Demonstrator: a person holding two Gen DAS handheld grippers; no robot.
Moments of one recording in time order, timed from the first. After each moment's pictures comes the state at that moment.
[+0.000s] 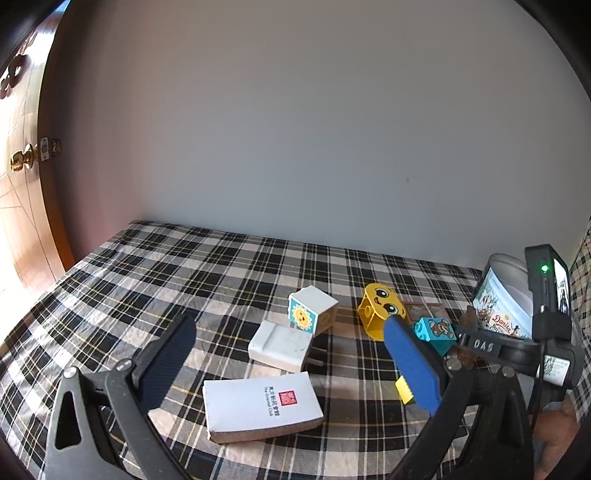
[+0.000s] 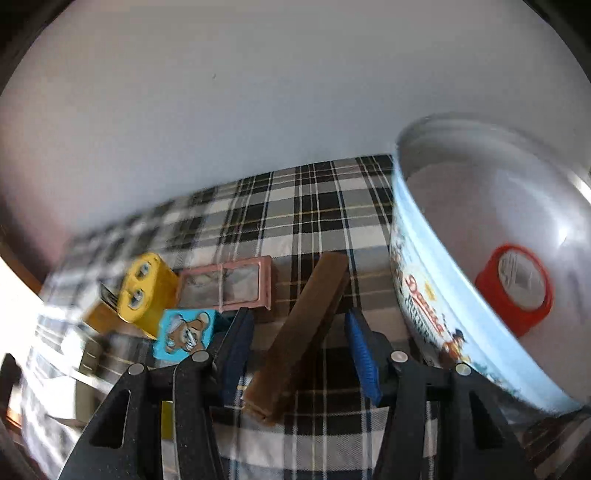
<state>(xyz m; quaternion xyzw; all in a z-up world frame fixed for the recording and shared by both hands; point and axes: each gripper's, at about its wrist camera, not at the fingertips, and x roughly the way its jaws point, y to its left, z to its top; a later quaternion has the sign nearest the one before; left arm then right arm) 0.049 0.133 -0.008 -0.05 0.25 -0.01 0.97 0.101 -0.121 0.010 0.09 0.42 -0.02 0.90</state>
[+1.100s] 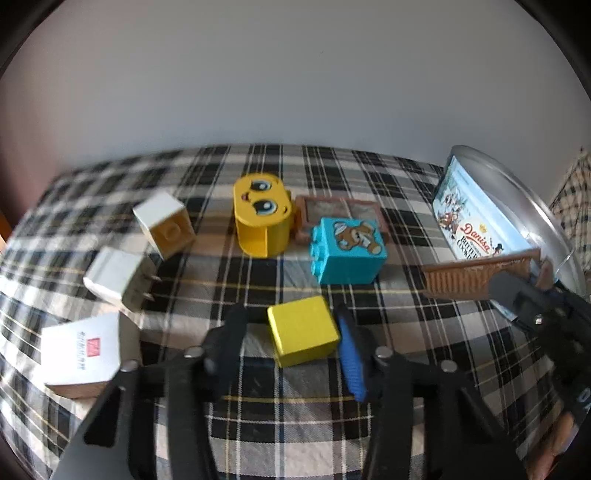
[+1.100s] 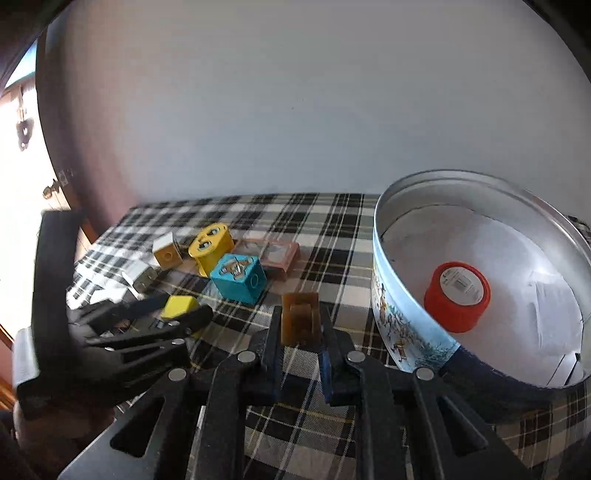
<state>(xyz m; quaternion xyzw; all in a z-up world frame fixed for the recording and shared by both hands) 0.091 0.027 -0.057 -0.02 0.42 -0.09 0.90 0.018 -0.156 0.042 0.05 0.34 0.12 0.93</state>
